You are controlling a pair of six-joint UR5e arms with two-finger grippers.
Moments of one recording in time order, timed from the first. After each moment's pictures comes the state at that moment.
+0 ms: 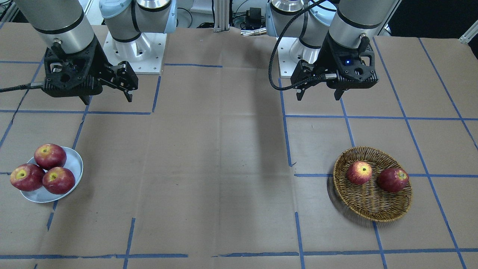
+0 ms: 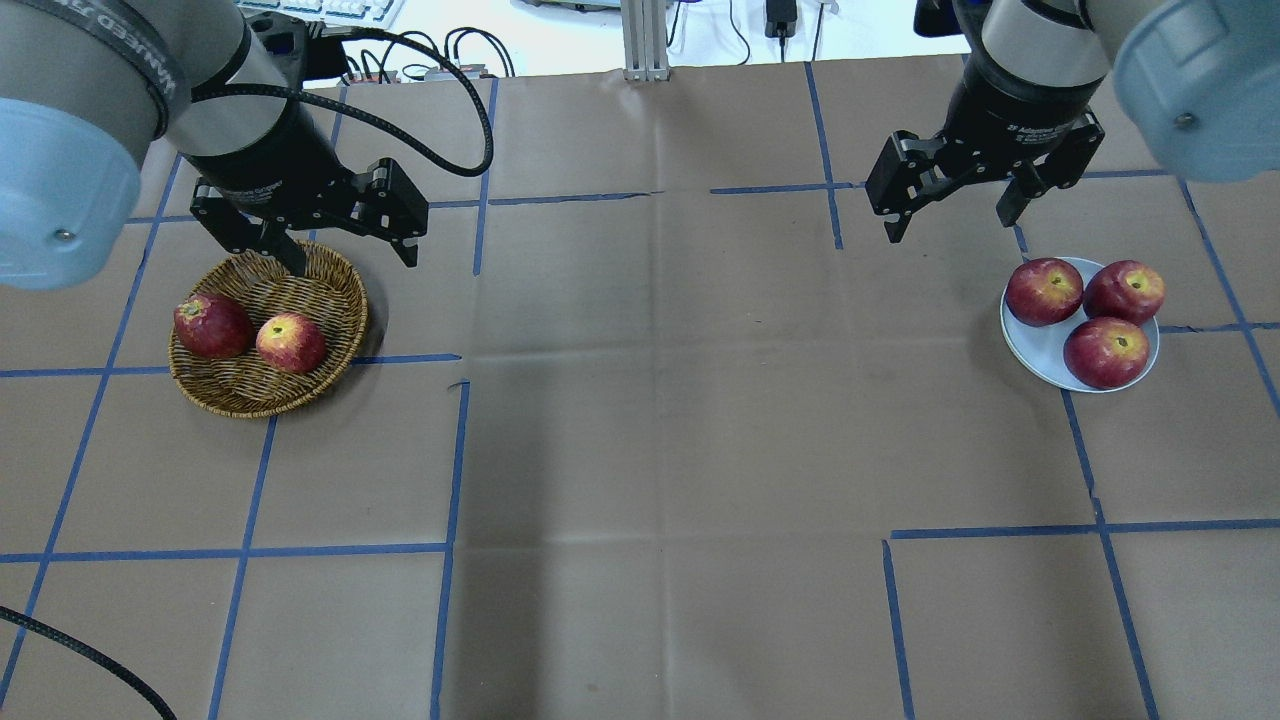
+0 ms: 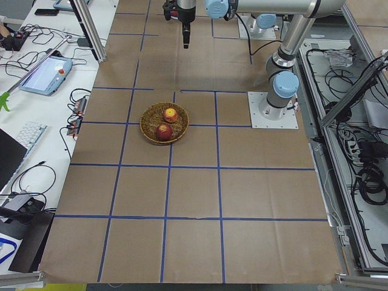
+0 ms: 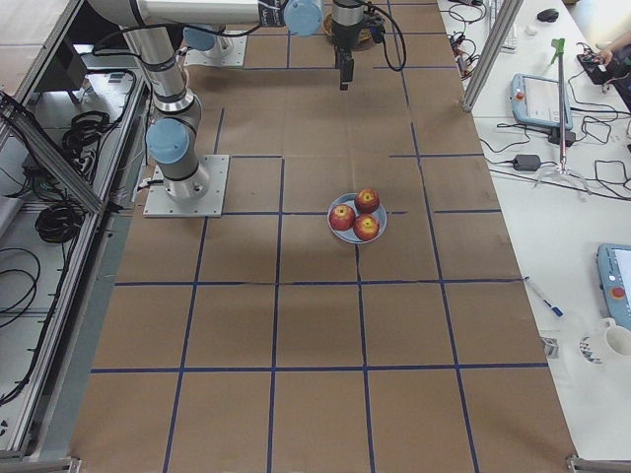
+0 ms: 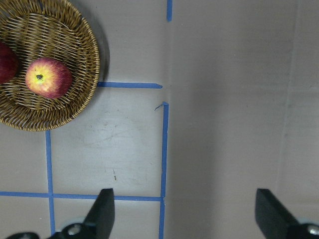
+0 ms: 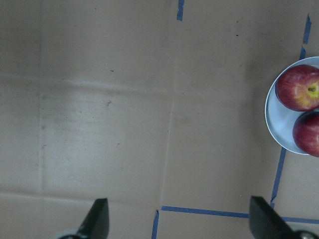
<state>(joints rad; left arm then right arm) -1.58 -1.54 -1.62 -1.52 1.56 -0.05 1.57 -1.55 1.56 -1.57 -1.57 -0.11</state>
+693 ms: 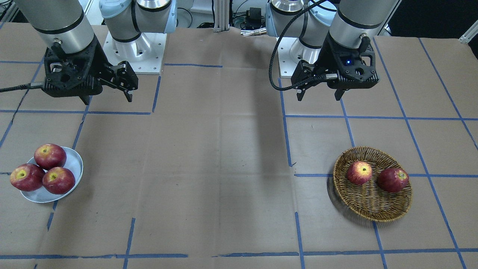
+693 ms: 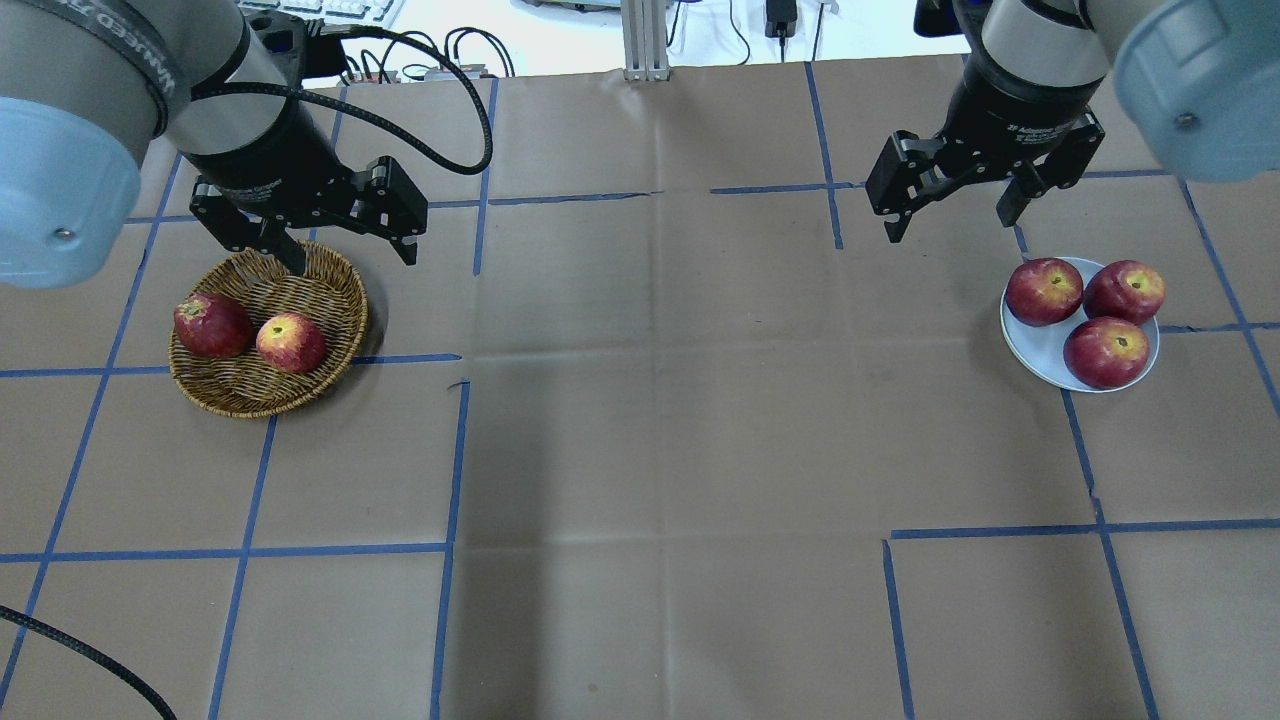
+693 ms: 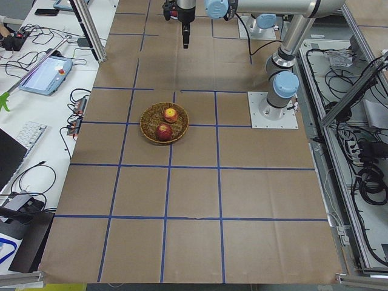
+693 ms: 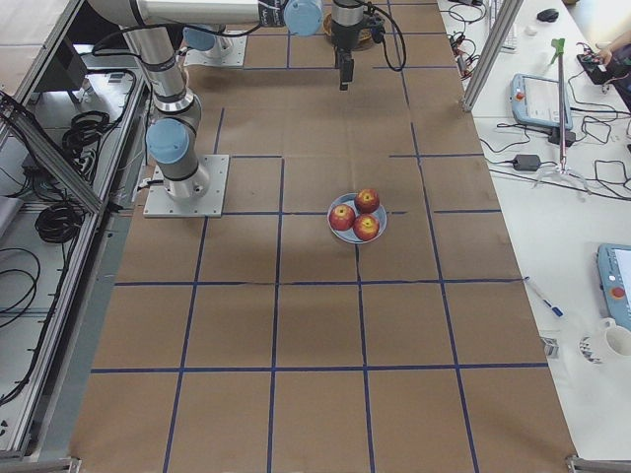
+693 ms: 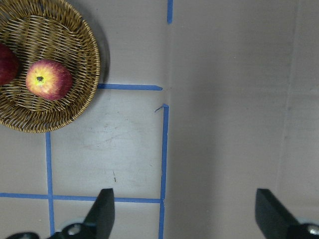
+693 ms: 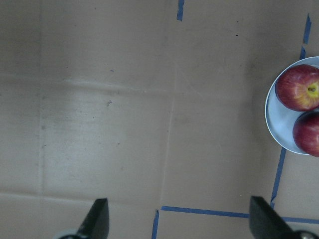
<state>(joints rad) -1.58 -1.54 -1.62 -1.52 1.56 -0.05 1.57 -1.55 1.56 -1.57 -1.57 -0.11</state>
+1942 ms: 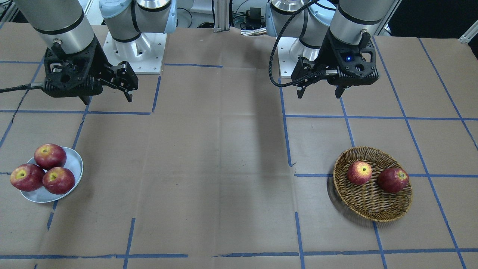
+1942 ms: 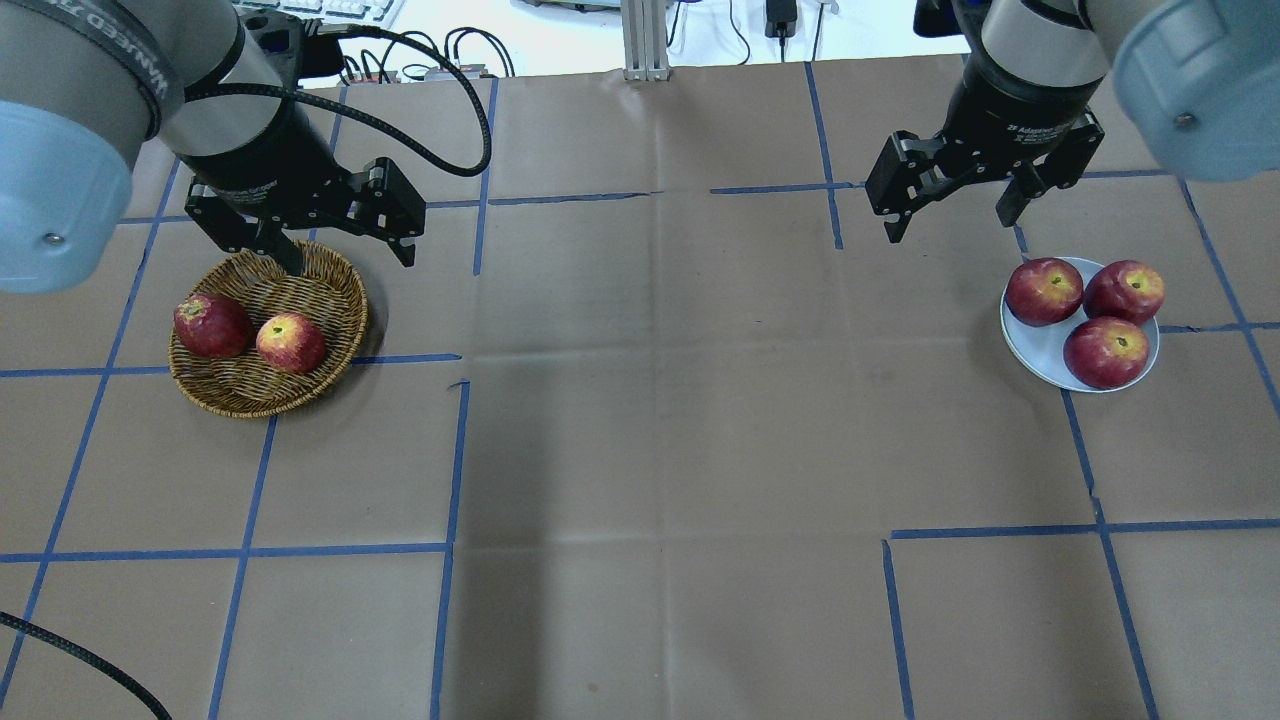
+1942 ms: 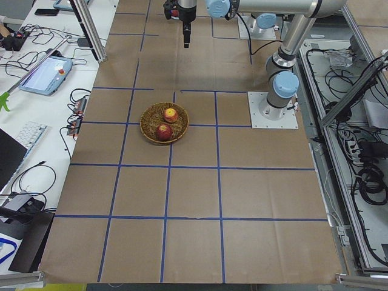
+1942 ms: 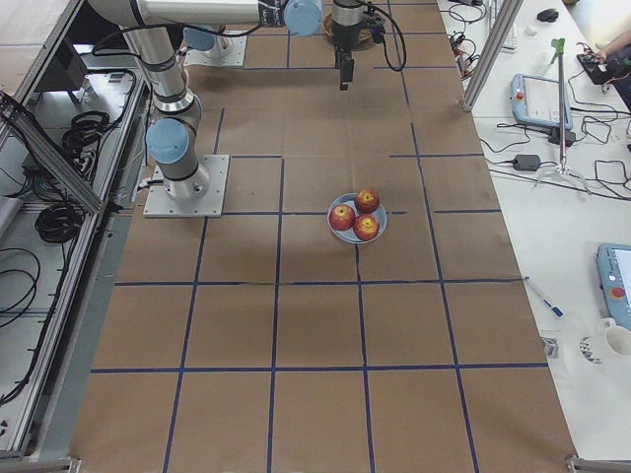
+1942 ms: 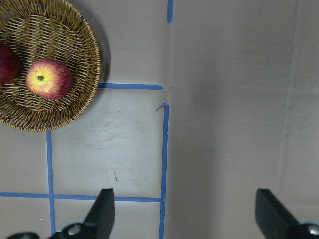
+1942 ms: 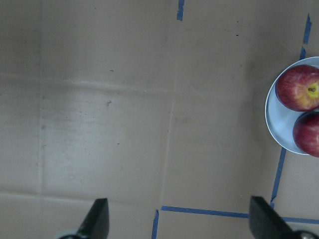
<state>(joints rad) -1.58 -1.53 -1.62 -1.53 1.56 -0.05 1.57 -1.55 1.56 -1.57 -1.57 -0.11</state>
